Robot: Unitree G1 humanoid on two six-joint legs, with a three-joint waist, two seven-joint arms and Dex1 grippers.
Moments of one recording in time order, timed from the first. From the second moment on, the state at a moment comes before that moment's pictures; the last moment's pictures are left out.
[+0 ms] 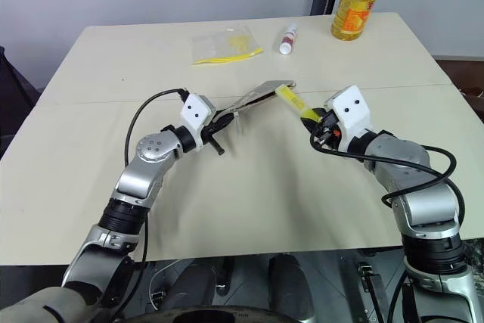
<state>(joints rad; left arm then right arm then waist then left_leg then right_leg) -0.51 0.23 -0.15 0.10 -0.06 0.19 -0.59 -0.31 -0.67 -0.11 -0.40 0.34 0.73 0.56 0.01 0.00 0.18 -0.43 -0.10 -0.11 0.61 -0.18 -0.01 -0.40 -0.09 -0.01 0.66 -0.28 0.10</state>
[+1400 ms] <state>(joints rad) -0.49 0.32 -0.28 0.08 -0.07 0.06 -0.87 -0.21 -0.80 -0.07 -0.50 0.26 0.71 0.78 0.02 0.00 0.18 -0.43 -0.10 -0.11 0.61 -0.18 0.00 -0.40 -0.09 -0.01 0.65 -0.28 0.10</state>
